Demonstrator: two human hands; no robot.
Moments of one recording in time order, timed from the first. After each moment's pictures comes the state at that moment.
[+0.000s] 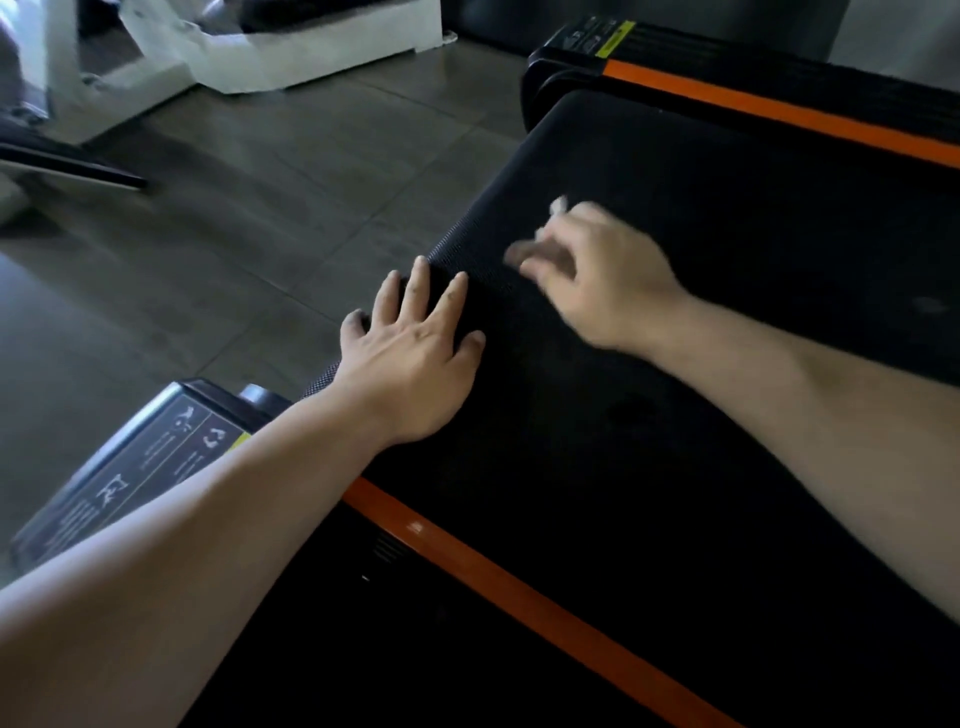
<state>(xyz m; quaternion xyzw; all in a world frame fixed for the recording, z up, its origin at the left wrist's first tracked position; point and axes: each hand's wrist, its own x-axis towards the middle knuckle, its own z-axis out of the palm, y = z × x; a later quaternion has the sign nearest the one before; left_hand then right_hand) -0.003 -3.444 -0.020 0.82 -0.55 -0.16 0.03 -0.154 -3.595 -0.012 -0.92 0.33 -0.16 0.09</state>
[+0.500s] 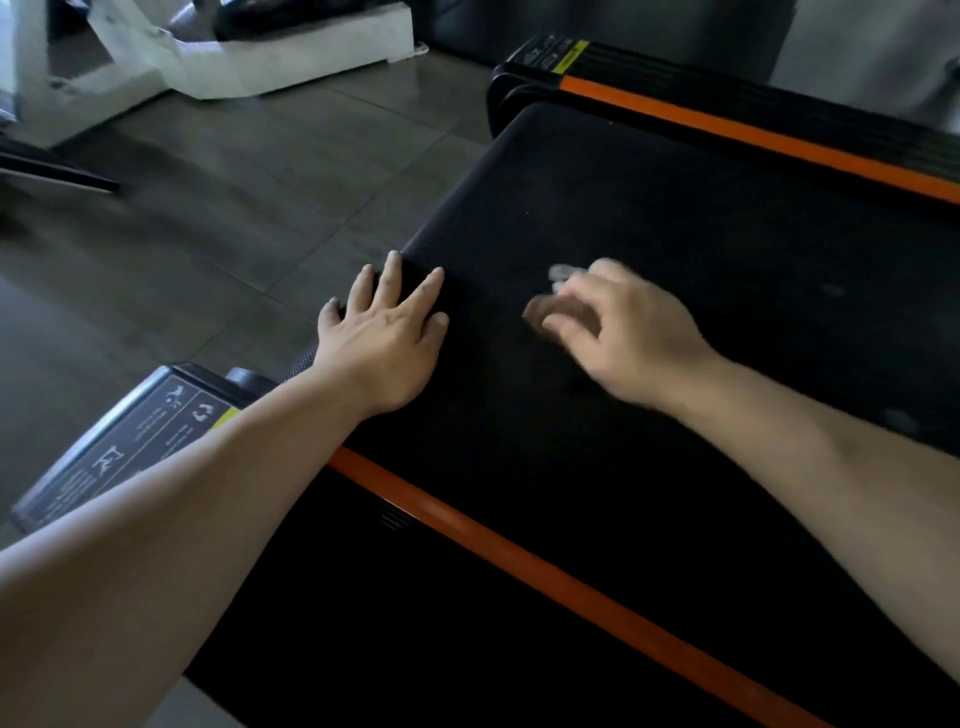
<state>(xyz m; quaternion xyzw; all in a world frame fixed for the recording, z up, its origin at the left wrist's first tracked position) -0.004 -3.442 -0.022 0.82 -0.55 -0.15 0.05 -0.226 -3.549 -0.002 -0.91 0.36 -0.17 0.10</state>
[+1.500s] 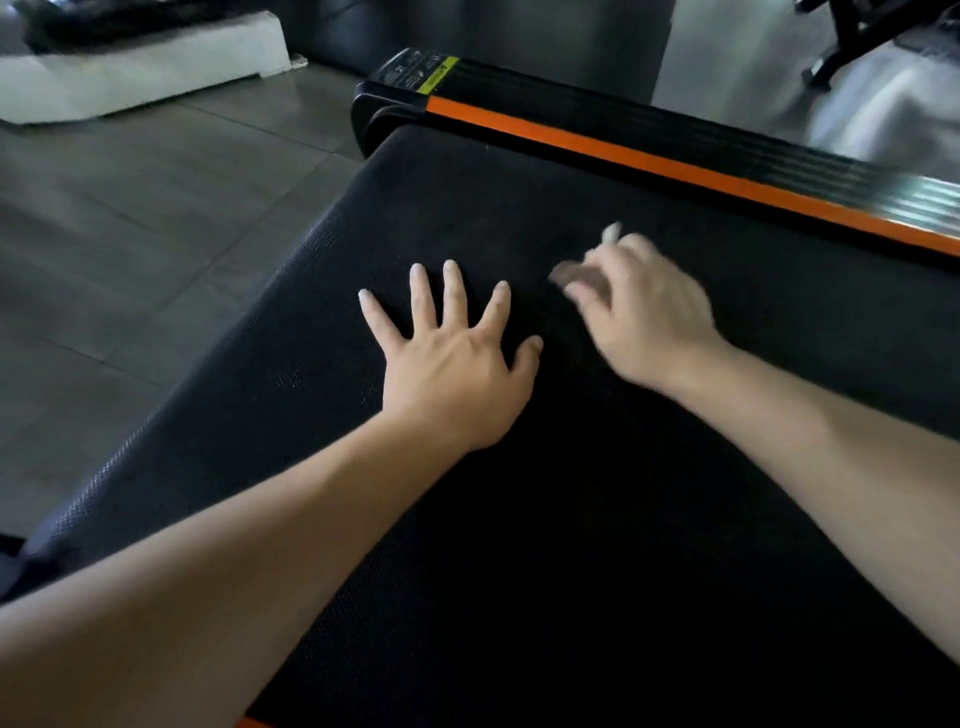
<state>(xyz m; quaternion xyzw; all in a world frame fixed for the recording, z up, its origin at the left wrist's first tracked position) -0.133 -3.568 -0.036 0.76 -0.64 -0.07 0.07 -0.302 -3.667 -0.011 -0.85 0.50 -0.16 0.02</state>
